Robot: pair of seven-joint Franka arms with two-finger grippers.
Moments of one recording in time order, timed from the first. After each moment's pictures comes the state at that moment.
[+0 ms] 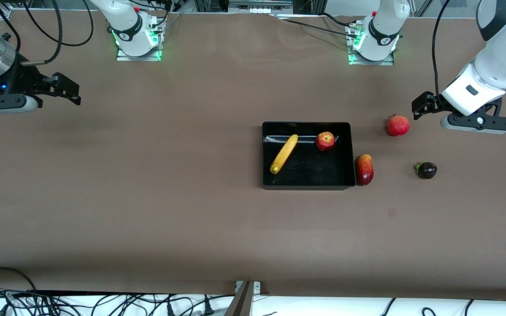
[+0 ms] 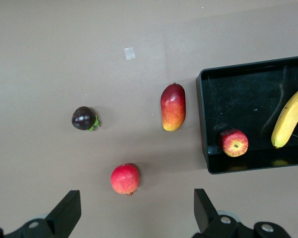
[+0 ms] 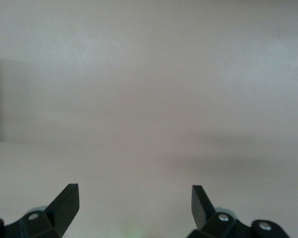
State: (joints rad) left arm -0.01 0.00 -0.12 -1.75 0.05 1.69 -0.03; right arm -0.05 -0.01 0.19 -1.62 -0.02 1.55 0.03
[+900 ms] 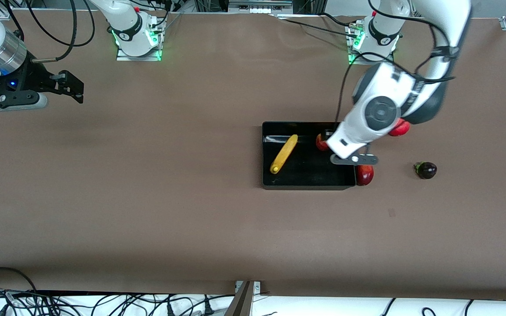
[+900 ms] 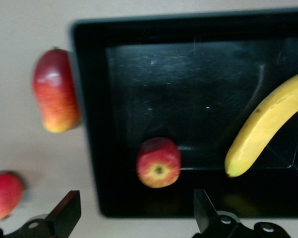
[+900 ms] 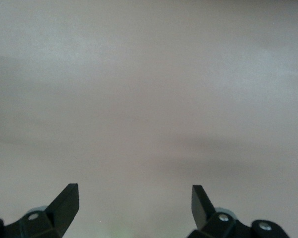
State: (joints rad) left arm -0.27 0.34 -0.17 -1.87 0.02 2.00 -0.43; right arm -0.04 -0.02 0.20 -1.62 -0.05 1.57 0.04
